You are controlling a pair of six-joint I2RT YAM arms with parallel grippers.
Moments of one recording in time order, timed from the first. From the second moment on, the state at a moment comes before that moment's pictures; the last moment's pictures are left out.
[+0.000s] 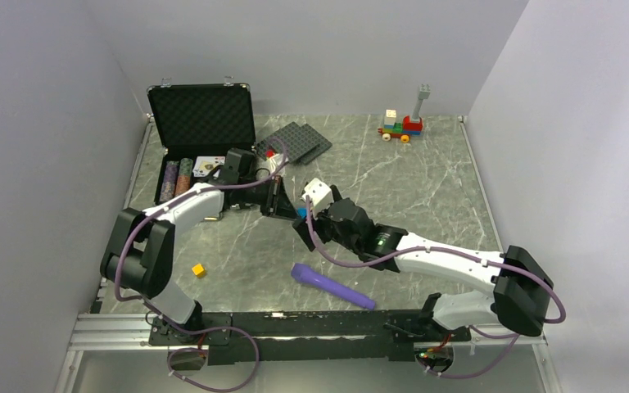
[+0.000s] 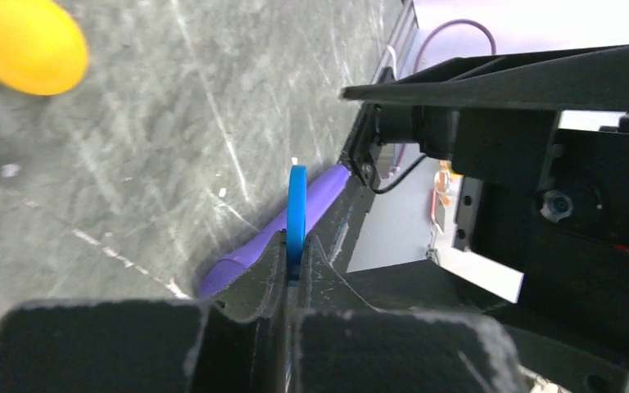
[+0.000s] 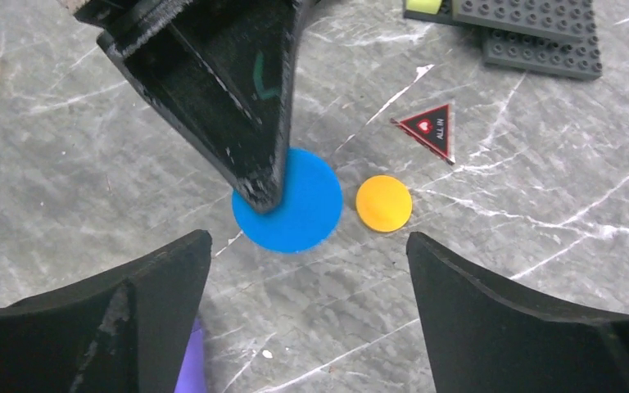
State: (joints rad) left arm -0.39 1.59 0.98 -0.20 1.04 -0.41; right arm 1.01 1.28 0.78 0.07 0.23 -0.02
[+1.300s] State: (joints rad) left arm 0.30 1.72 1.13 -0.41 0.45 -0.13; right arm 1.01 1.16 0.63 0.19 0.24 0.03
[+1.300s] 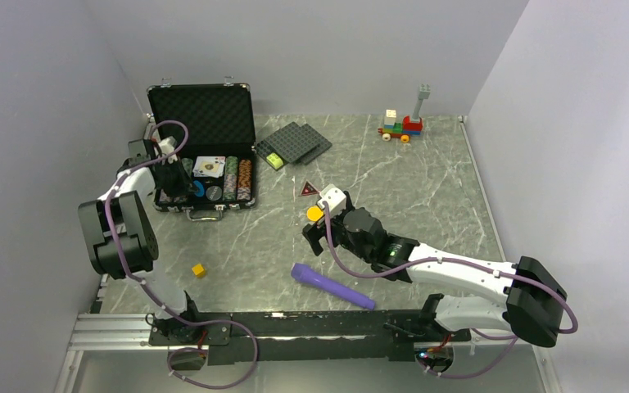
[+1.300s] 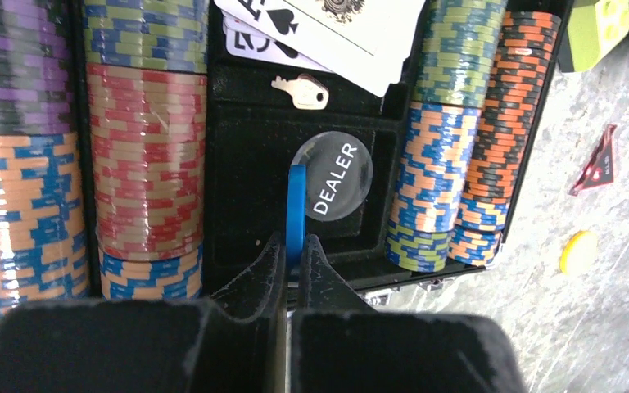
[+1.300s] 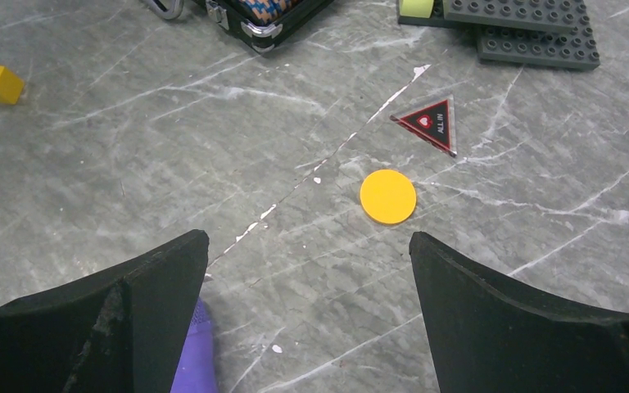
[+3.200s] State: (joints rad) left arm 0.23 1.83 1.28 -0.49 0.29 -0.07; right arm 1.01 1.14 0.63 0.19 0.23 0.06
